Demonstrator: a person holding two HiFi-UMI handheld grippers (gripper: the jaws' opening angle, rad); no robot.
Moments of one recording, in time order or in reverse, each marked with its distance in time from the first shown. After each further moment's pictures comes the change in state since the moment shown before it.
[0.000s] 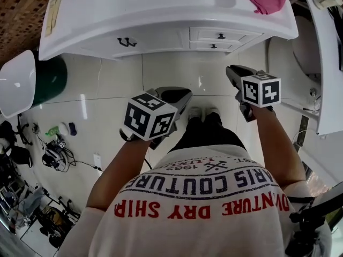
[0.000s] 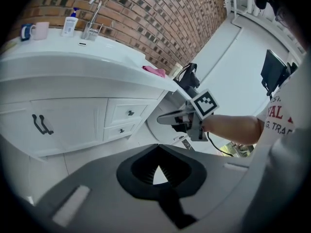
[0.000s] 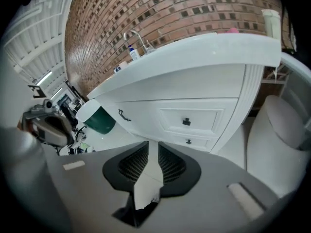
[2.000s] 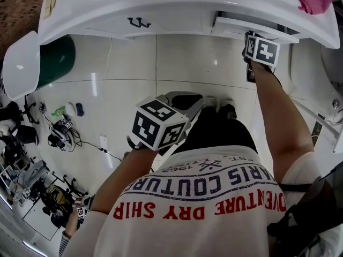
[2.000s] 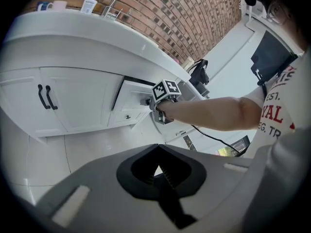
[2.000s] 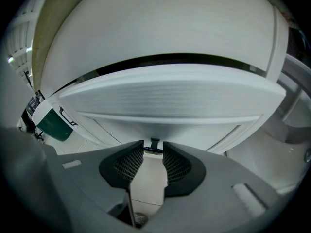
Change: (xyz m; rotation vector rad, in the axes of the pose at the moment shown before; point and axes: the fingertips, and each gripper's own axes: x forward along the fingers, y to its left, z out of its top) left arm 0.022 0.037 -0.063 -0.104 0.065 0.021; right arm 0.144 -0.115 0.005 0.125 0.004 -0.403
